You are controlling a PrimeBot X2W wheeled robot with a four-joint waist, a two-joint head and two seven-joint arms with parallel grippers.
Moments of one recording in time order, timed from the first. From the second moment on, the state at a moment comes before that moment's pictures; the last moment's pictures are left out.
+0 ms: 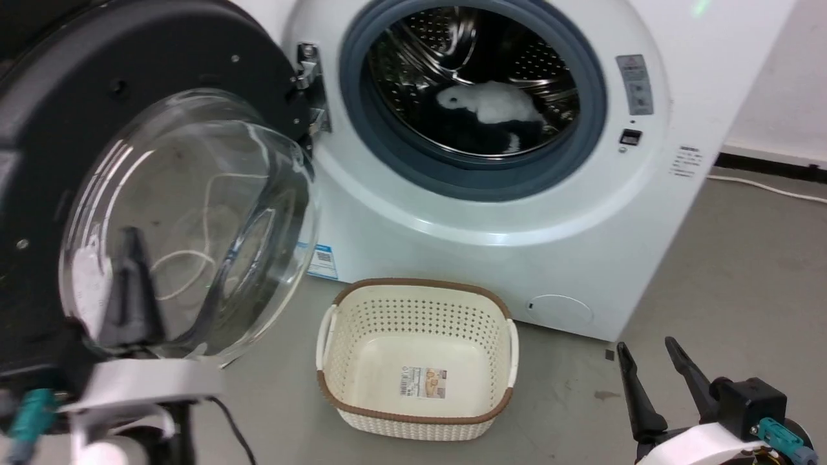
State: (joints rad) left arm -0.08 0.05 0.13 -0.22 -0.18 0.04 -0.09; right arm 0.04 -0.05 0.00 0.07 0.14 0.13 -0.09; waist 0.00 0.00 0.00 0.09
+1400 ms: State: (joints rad) left arm -0.32 0.39 0.28 0.29 -0.39 -0.08 0.19; right arm 0.03 -0.05 -0.07 0.08 0.16 0.13 -0.13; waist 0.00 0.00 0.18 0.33
